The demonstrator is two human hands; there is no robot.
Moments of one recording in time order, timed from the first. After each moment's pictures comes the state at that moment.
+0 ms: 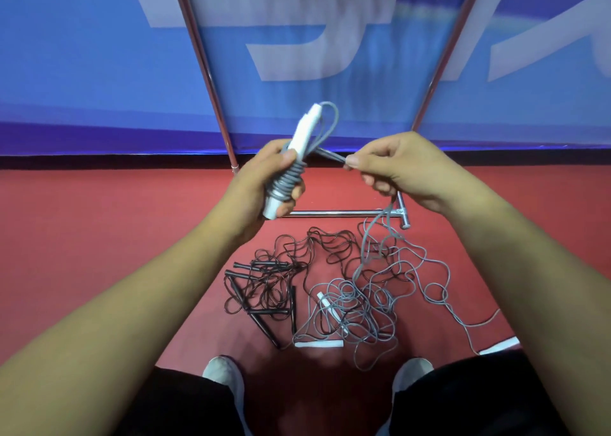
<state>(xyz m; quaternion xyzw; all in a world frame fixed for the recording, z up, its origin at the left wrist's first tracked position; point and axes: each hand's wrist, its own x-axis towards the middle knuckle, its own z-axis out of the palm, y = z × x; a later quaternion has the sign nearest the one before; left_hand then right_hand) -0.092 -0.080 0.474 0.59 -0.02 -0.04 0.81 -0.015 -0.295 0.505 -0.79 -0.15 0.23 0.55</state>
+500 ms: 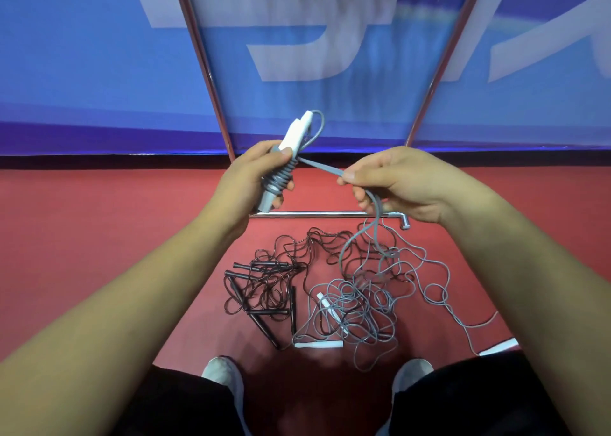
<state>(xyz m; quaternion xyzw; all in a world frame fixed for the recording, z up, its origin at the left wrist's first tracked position) -0.090 -0.075 0.486 0.67 0.12 -0.01 0.73 -0.028 -0.292 0.509 -0.72 -0.09 0.37 0.58</state>
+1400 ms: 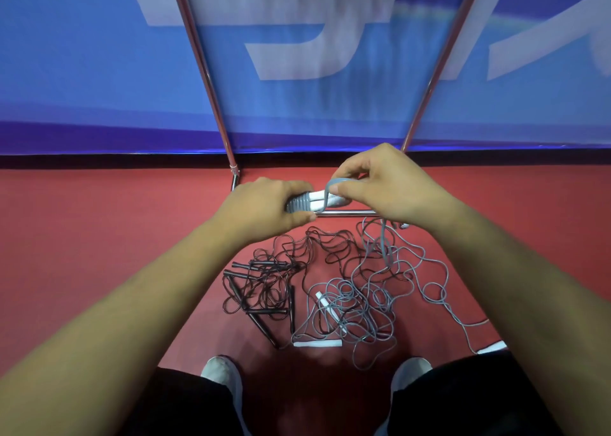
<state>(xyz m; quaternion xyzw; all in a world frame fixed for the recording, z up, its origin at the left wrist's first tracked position) -0.090 -0.071 0.463 0.98 -0.08 -0.06 0.15 -0.048 -0.280 0.520 -0.88 -0.27 0.14 0.37</state>
